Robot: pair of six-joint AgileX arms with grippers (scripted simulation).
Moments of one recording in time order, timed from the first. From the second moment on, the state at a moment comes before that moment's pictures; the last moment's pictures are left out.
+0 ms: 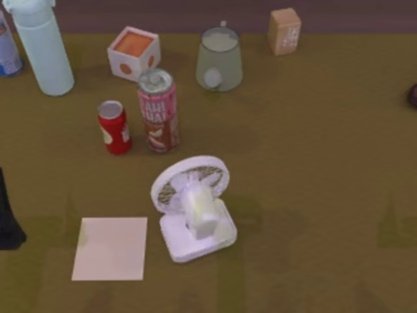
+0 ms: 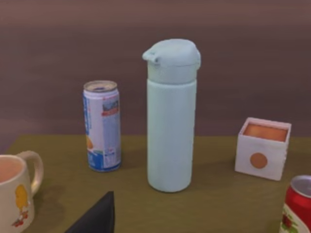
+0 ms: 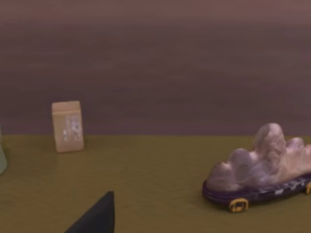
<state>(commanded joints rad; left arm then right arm) 0.00 0.00 0.00 0.00 0.00 0.00 0.00 0.00 0.00 0.00 0.00 0.00</state>
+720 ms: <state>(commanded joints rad) -0.19 0.56 0.52 -0.43 0.00 0.17 0.00 0.00 0.00 0.00 0.00 0.00</state>
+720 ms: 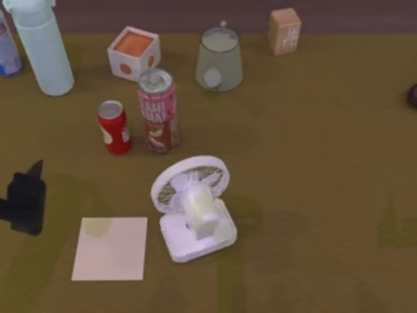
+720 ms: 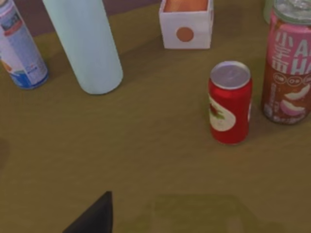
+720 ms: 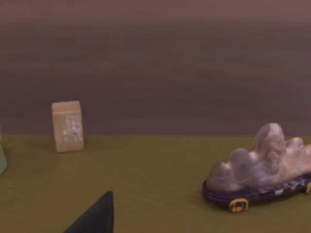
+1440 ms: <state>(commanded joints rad) -0.55 1.73 1.63 -1.18 0.00 0.45 0.00 0.00 0.00 0.00 0.00 0.00</state>
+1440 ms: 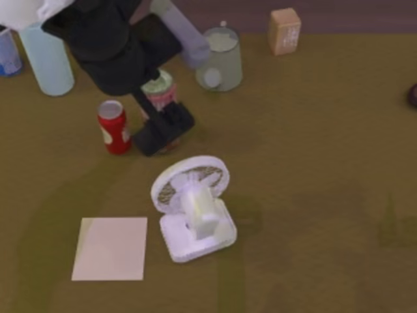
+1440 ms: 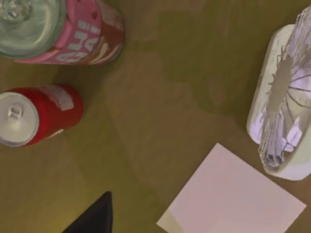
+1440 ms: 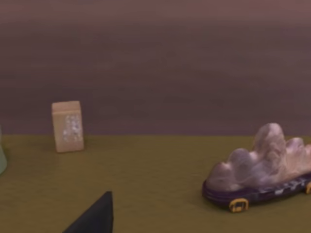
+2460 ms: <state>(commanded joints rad) -0.66 2.06 1.80 -1.31 0.00 0.54 0.00 0.00 0.00 0.00 0.00 0.00</state>
